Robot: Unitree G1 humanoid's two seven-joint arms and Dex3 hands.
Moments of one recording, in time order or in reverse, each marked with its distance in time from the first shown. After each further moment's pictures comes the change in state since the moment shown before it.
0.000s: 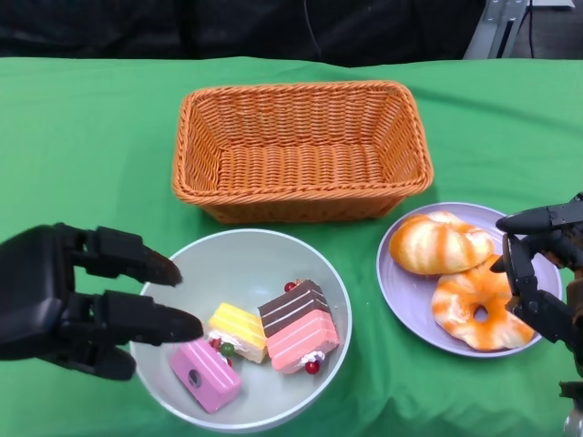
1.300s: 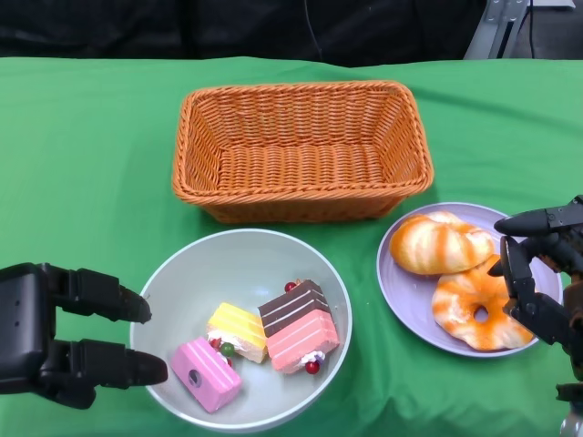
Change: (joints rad) left arm -0.178 0.199 -0.720 0.064 0.142 0.421 0.529; right arm 0.009 0.018 -0.002 -0.011 -0.005 0.025 -0.002
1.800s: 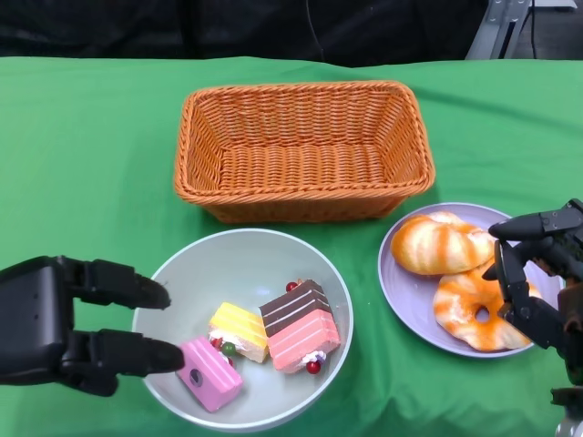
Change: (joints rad) left arm -0.015 -0.065 -0.016 0.024 -0.051 0.047 -0.011; right arm 0.018 0.006 0.019 -0.016 -0.005 0.001 -0.009
